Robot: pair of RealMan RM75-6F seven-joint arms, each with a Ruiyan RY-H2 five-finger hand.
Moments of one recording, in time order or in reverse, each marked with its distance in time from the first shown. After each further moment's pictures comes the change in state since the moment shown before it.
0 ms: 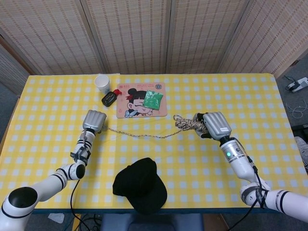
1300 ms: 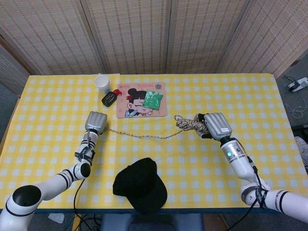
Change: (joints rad) left arm -0.038 -0.012 -0.007 -0.041 -0.194 0.014 0.169; right arm -0.007 -0.011 0.001 0.022 0.000 -0.007 0.026
